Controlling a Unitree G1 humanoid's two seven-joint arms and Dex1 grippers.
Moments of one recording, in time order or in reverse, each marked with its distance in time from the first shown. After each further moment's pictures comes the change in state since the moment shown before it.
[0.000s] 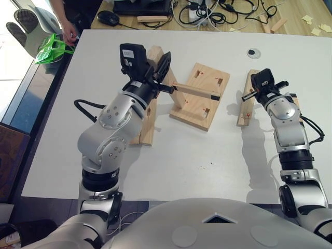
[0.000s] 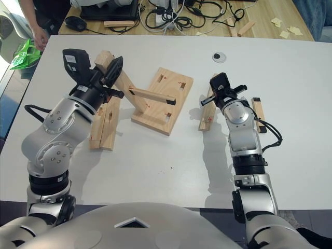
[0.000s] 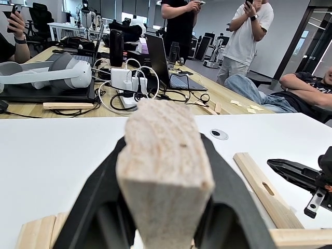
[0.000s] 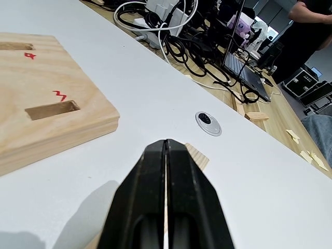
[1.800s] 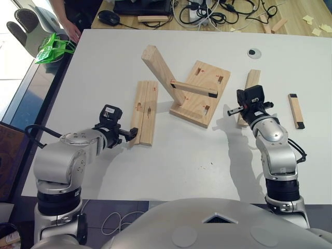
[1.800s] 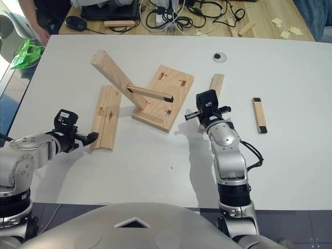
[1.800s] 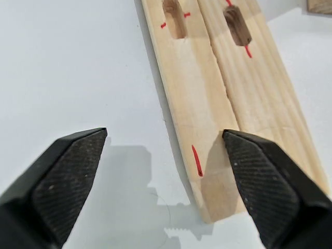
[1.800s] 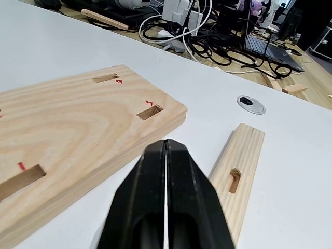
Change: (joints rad) left arm 0.218 0.307 0.211 -0.084 0.205 0.779 -0.382; right arm 0.272 0.189 0.038 -0.515 0.072 0.327 -0.066
